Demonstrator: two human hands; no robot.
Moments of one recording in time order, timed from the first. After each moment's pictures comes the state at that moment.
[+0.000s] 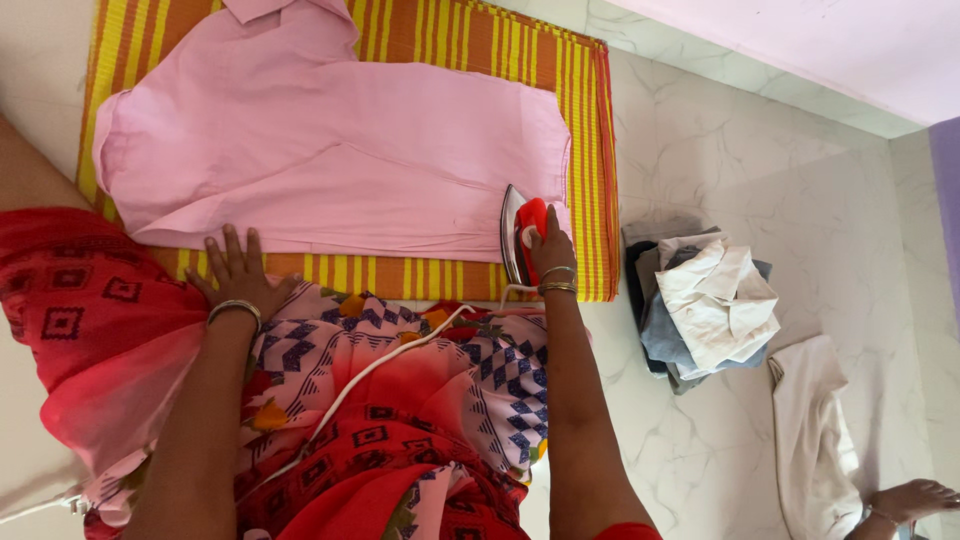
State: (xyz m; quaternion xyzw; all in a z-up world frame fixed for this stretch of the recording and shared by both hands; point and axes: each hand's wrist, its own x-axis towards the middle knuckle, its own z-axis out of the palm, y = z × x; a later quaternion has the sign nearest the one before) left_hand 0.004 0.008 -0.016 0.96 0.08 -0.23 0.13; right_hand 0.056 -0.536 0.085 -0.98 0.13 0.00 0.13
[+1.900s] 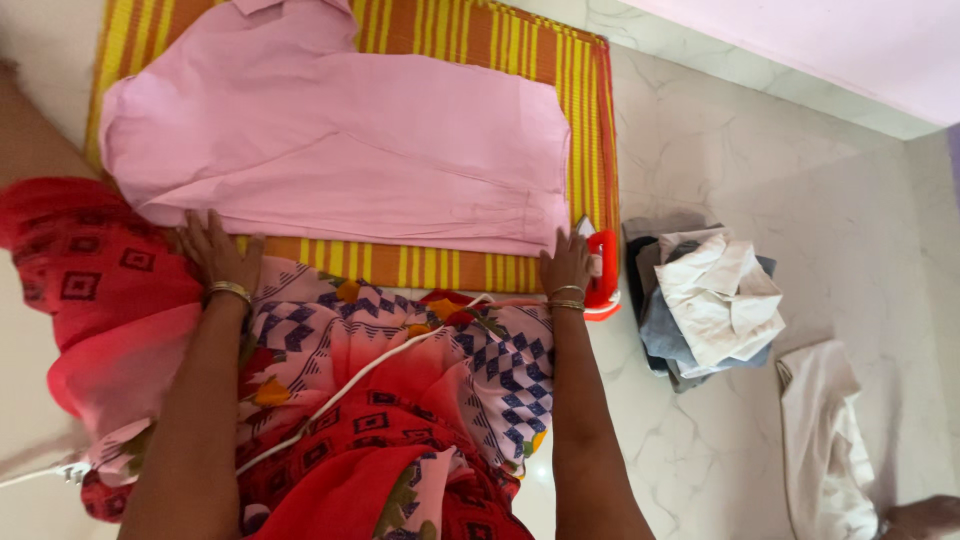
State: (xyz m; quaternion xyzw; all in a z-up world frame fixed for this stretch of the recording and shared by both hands) left_hand 0.002 0.025 -0.053 0.93 0.20 0.00 0.32; right_hand 0.002 -0.579 0.061 -0.99 0.08 -0.07 -0.03
